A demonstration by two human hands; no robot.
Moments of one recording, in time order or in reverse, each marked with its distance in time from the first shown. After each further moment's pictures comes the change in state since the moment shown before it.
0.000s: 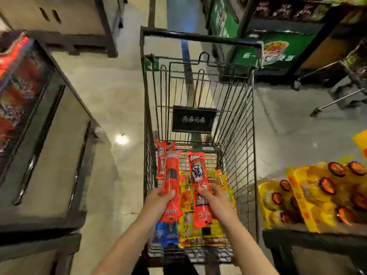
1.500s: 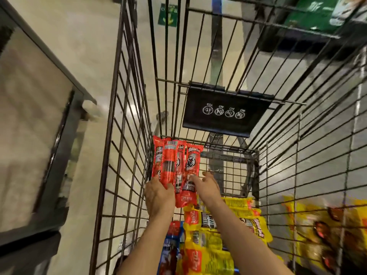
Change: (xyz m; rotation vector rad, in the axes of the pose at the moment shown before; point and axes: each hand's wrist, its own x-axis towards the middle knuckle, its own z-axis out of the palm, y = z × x) left_hand 0.336 -0.067 0.034 0.539 0.573 -0.066; right_hand 0.341 0.053 0.087 -0.484 -0.031 0.202
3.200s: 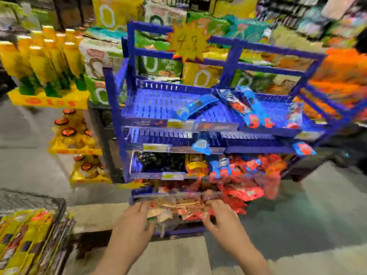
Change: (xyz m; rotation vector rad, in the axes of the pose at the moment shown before) left_hand -0.607 -0.242 -0.231 0.993 -0.866 2.168; right_hand -0.817 0.441 0.131 0.134 1.124 0.508
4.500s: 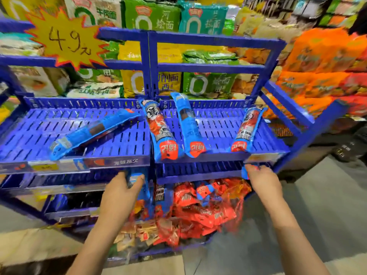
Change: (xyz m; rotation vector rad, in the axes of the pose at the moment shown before) left_hand 0.216 0.228 0.003 -0.415 0.316 -0.286; right_hand 0.161 0.308 -0.180 0.403 0.315 0.695
